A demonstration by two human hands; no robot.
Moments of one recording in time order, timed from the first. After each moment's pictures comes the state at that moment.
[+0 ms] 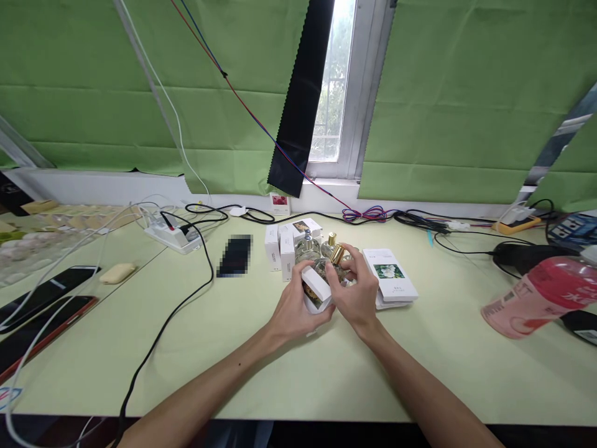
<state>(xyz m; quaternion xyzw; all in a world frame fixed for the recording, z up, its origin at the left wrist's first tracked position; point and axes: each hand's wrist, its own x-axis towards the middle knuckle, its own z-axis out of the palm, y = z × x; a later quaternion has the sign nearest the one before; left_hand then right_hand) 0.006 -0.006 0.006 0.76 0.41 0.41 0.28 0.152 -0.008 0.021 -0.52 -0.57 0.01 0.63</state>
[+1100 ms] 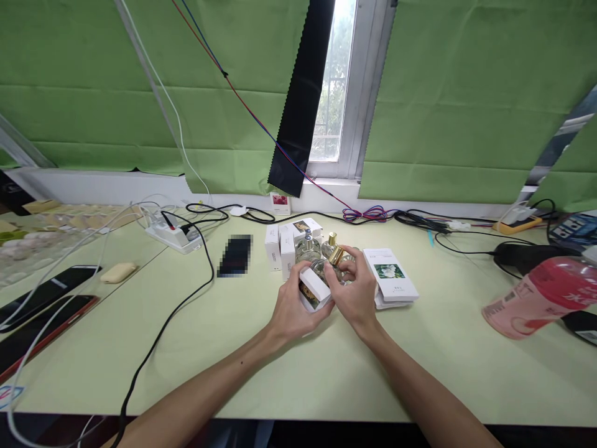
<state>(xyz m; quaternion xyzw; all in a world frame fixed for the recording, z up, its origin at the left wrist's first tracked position) 0.008 -0.008 0.005 0.75 0.41 0.47 0.21 0.152 -0.008 0.021 -0.53 -0.57 0.08 0.63</state>
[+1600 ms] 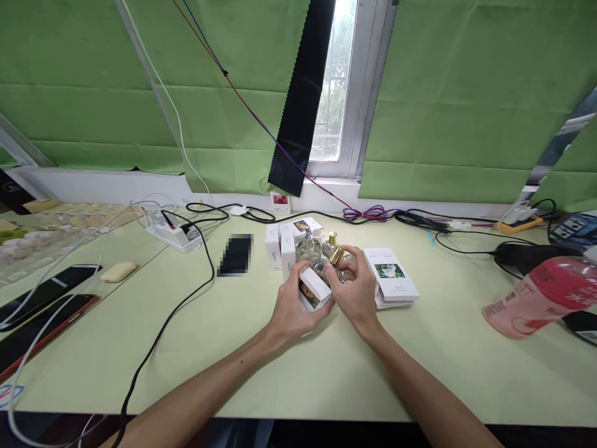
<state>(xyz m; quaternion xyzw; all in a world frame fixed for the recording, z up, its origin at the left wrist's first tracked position) 0.007 -0.008 0.006 0.75 0.42 0.47 0.20 0.152 -0.008 0.022 -0.53 -0.55 0.15 0.62</state>
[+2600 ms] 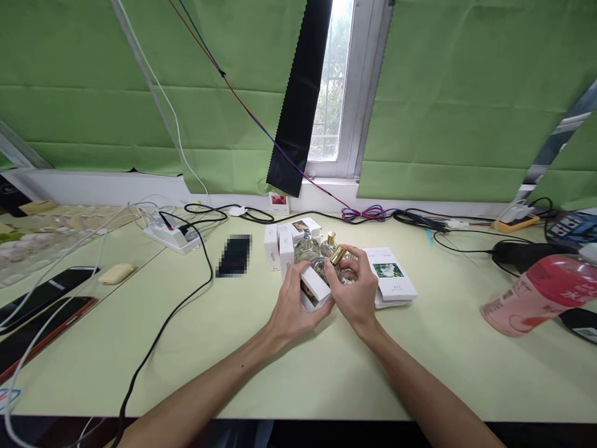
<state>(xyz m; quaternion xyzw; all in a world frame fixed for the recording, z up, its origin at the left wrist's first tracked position) 0.008 -0.004 0.004 0.78 0.39 0.47 0.12 0.151 -0.009 0.021 -0.52 -0.54 0.10 0.65</state>
